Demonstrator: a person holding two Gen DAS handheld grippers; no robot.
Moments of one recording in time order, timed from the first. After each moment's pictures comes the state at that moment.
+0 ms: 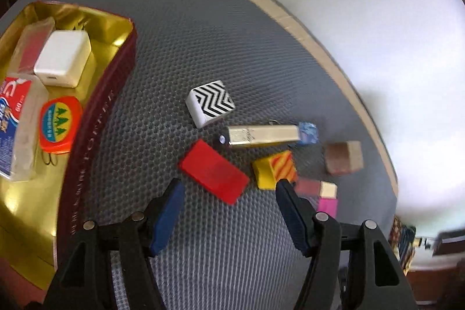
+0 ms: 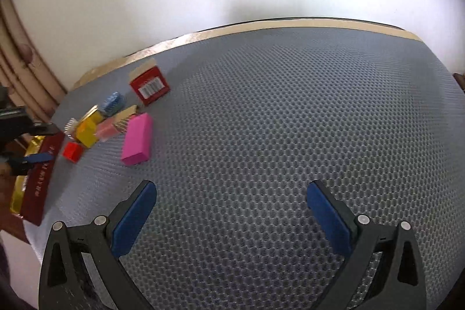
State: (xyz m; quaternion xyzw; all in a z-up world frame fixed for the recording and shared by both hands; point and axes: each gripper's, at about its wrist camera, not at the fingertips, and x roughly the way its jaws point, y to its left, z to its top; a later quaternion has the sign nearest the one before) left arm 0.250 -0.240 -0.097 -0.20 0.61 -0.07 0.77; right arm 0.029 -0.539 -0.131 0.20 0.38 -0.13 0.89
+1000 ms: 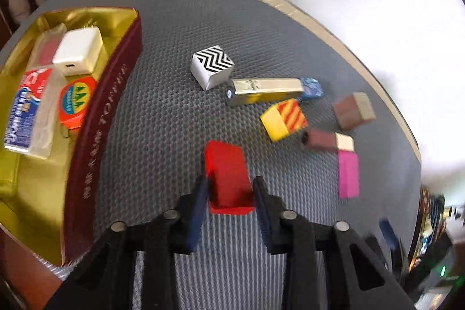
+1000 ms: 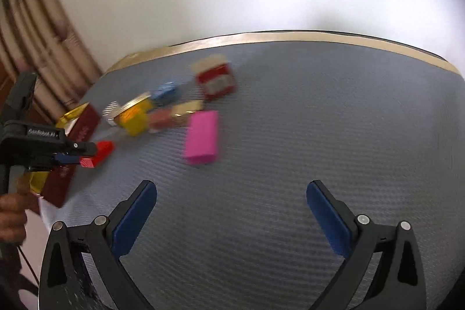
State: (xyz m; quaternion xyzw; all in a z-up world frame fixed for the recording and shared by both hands) left arm 0.185 -0.248 -0.091 -0.10 0.59 -0.09 0.80; right arm 0.032 -0.504 -0.105 0.16 0.38 -0.04 0.91
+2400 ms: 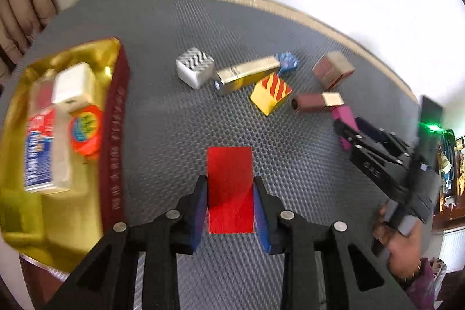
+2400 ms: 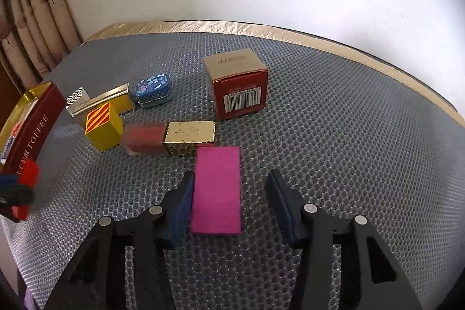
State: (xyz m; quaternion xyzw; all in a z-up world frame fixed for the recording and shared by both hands) left arm 0.163 -0.233 -0.085 0.01 0.56 -0.17 0.81; right arm 0.114 -0.478 -0.123 0.06 0.43 -0.08 0.90
